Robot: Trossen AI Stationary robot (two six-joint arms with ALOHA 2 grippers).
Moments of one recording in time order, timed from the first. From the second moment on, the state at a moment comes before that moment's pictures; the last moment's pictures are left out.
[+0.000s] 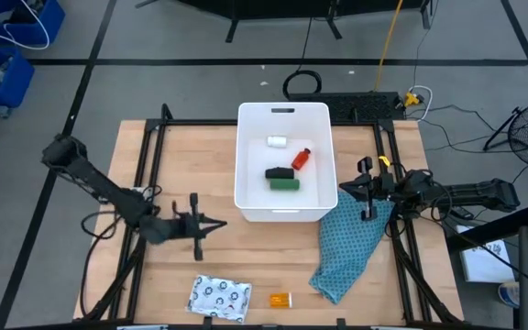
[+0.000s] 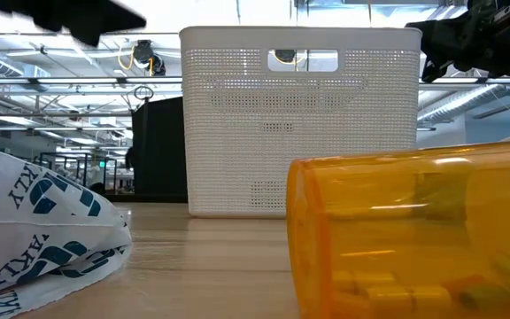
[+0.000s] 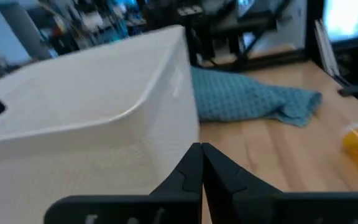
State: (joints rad) left arm -0.63 1.12 0.48 0.40 -0.75 0.04; right arm -0.03 0.31 0.01 0.58 -0.03 -0.04
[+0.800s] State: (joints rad) left arm -0.41 1.12 0.17 0.76 -0.63 0.14; right arm 0.02 0.34 0.34 0.22 0.05 -0.26
